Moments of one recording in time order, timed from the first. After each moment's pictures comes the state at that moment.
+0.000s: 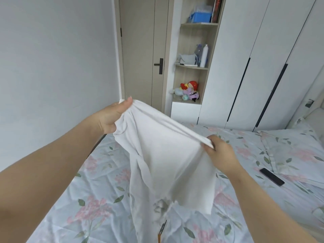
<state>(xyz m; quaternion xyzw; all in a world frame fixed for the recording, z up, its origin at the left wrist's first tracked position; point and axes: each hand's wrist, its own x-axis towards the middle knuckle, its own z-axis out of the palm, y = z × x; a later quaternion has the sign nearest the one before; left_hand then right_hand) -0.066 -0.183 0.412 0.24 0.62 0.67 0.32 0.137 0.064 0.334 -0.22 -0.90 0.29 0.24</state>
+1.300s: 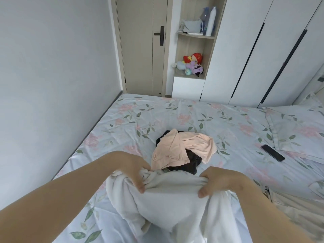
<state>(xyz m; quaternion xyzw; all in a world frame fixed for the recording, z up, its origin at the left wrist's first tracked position) -0.020 -0.170 0.259 0.43 0.80 -0.01 0.42 0.167 0.059 0.258 -0.17 -0.90 0.29 -0.29</state>
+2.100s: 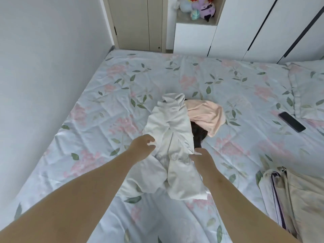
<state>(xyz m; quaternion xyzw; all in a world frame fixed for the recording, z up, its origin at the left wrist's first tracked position) -0.071 -0.074 0.116 0.18 0.89 0.29 0.29 0.079 0.077 0.116 -0.49 -0.65 0.58 -0.01</state>
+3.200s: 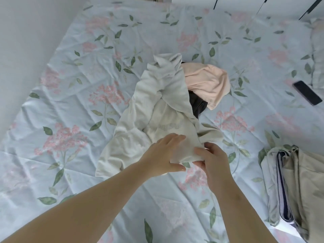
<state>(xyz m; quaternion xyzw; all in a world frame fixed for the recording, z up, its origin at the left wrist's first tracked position) 0.019 -0.029 0.023 0.45 0.81 0.22 0.30 0.132 0.094 0.055 -0.48 -0.51 0.71 0.09</state>
